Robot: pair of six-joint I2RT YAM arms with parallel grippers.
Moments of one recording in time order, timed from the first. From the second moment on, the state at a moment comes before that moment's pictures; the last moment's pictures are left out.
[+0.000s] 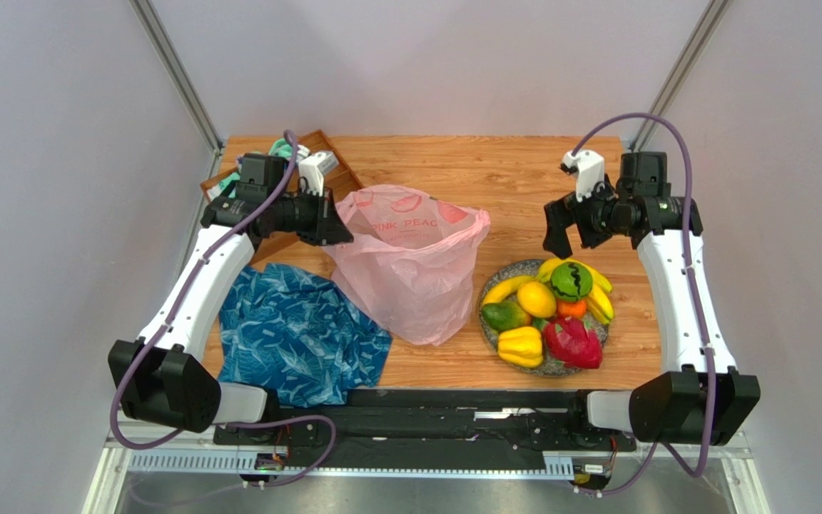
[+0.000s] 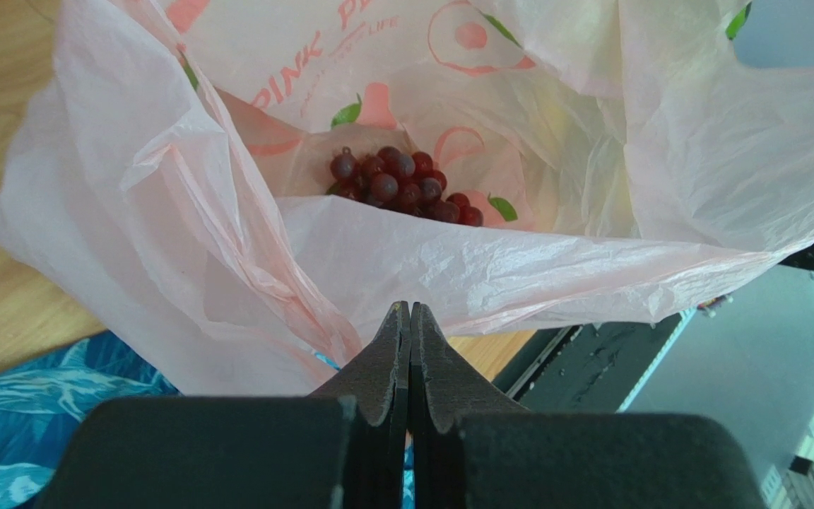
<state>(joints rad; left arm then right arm) -0.19 1.34 1.29 -0.75 0.68 -0.03 -0.05 1.30 1.36 -1.00 -0.43 -0.46</state>
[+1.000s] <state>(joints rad) -0.17 1.03 1.02 -0.79 0.81 -0.01 0.59 1.57 1.82 -0.96 -0.35 -0.40</state>
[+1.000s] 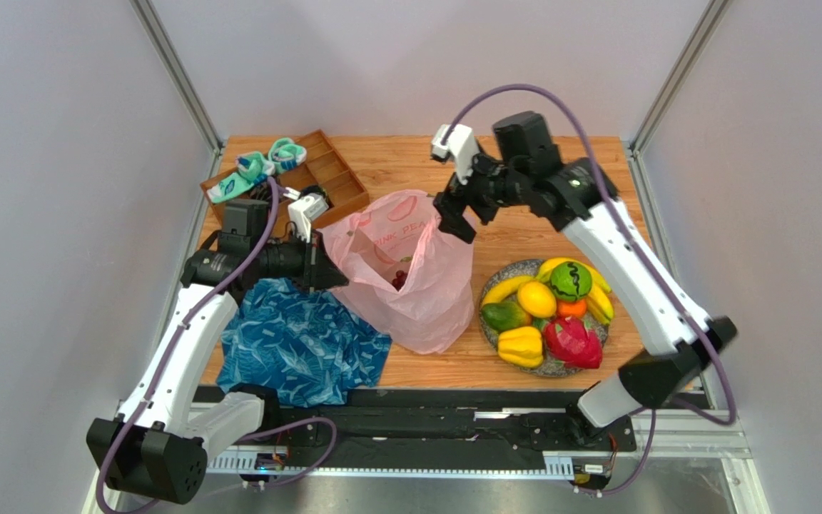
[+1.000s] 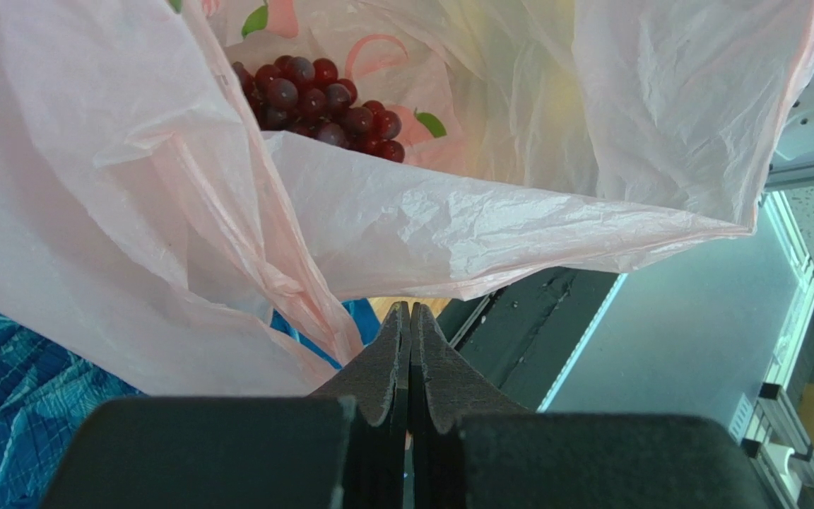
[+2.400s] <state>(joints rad) -0.13 0.91 0.95 -0.71 0.93 -0.12 0.82 1.95 1.49 -0.76 -0.16 -0.33</state>
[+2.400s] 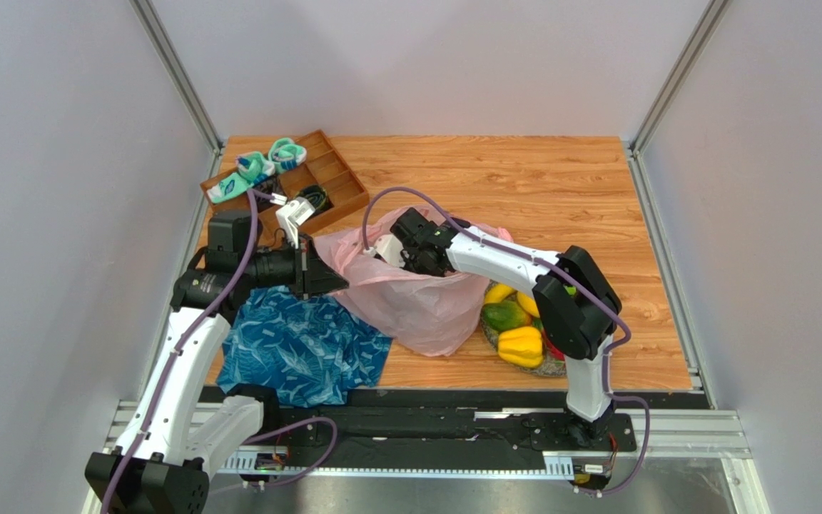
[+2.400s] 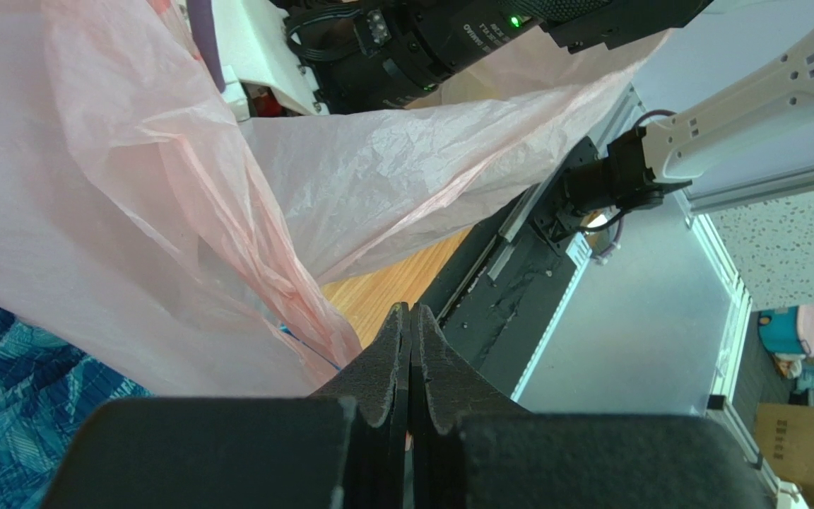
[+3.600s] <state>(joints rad) -0.21 1.44 1.50 -0.69 0.80 -0.11 0.54 1.61 2.02 -0.91 -0.36 -0.31</state>
